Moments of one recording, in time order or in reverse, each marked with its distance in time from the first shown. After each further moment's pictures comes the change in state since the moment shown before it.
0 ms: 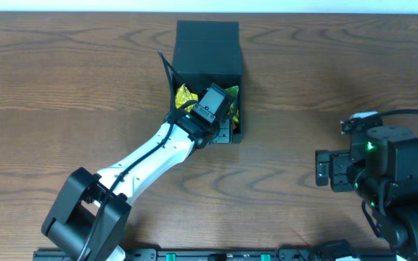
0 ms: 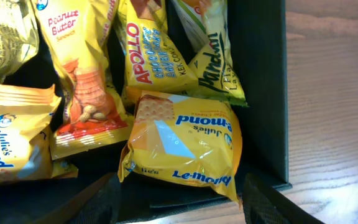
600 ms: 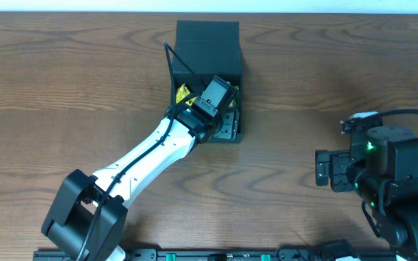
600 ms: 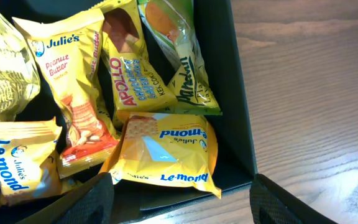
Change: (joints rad) left arm 0.000 0.000 0.081 -0.057 0.003 0.111; right arm 0.000 0.000 0.000 0.000 0.000 0.000
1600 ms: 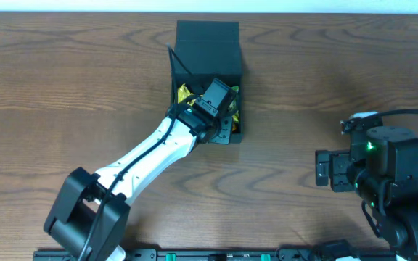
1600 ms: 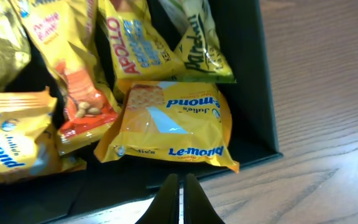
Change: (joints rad) left arm 0.000 0.024 0.000 -0.069 0.032 0.023; right arm 0.000 0.000 0.000 0.000 0.000 0.000
